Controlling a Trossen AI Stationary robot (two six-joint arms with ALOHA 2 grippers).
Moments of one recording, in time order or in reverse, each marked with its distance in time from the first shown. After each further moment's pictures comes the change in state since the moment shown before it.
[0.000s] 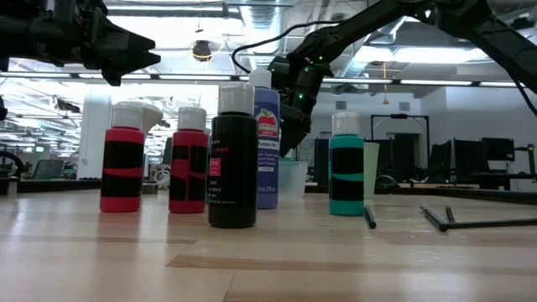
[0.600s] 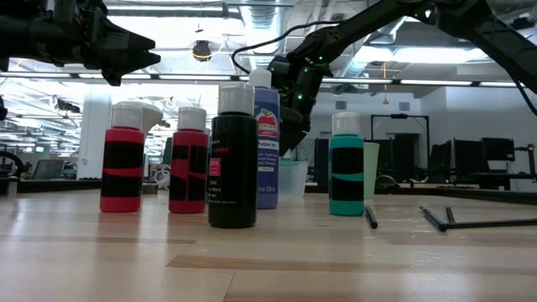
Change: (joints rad) left arm 0.000 0.000 0.000 0.001 0.000 0.000; right arm 0.000 0.000 -0.001 0.025 0.030 0.003
